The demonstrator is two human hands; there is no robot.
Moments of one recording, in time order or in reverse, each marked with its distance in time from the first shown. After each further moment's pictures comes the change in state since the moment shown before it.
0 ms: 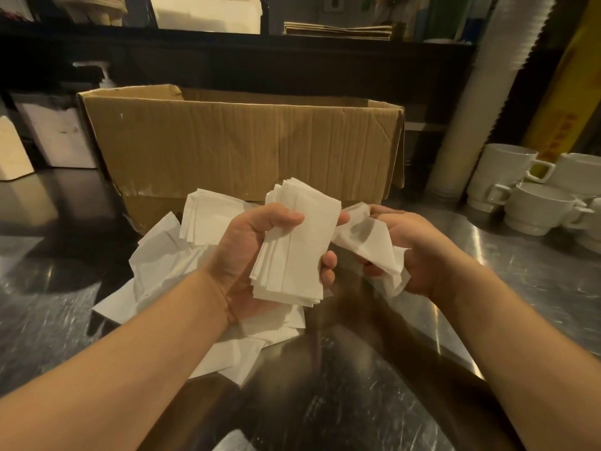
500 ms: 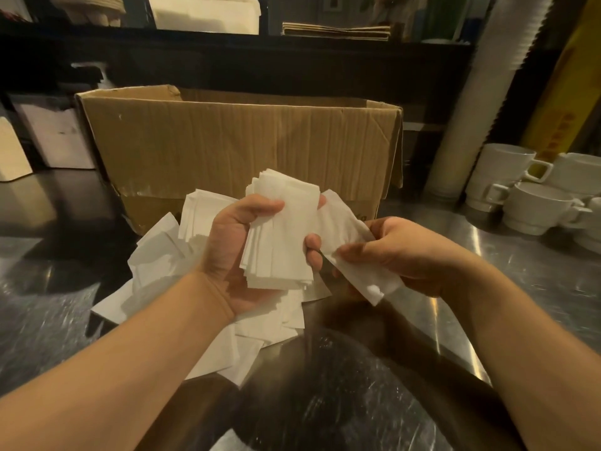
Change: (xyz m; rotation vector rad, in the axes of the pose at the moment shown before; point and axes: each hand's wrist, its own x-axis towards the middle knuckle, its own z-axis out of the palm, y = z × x) left_hand 0.000 0.001 -0.001 -0.173 0.037 0.127; right_hand 0.005 0.005 -0.007 -0.422 -0.170 -0.027
